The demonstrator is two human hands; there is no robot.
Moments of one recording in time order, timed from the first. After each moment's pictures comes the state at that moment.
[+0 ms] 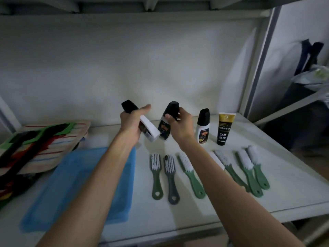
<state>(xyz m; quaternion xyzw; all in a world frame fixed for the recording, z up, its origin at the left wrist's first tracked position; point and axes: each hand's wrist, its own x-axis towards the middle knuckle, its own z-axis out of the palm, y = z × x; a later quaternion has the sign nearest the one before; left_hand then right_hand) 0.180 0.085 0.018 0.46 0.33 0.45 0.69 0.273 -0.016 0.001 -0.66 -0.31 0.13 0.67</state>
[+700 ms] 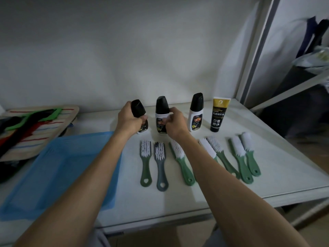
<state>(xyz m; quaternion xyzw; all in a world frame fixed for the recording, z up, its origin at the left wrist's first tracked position) 0.199 0.101 -0.050 0.75 0.42 0.37 0.35 0.307 -0.012 -0.053 -0.77 -0.34 0.17 0.51</state>
